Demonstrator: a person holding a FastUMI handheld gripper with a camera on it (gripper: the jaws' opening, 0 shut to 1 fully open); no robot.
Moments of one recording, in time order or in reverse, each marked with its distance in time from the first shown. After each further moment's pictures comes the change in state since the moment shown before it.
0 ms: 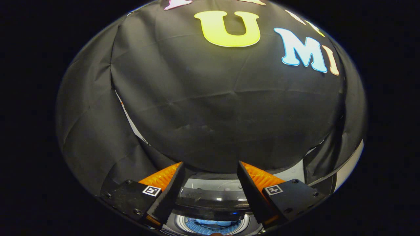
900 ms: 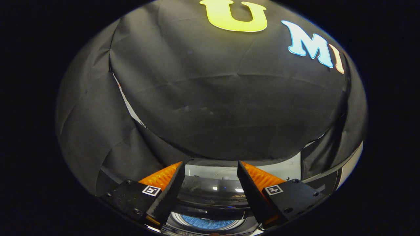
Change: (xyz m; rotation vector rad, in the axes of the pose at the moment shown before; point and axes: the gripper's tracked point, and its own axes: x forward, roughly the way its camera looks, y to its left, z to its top) arm 0.010 0.003 -0.039 -0.032 0.150 0.004
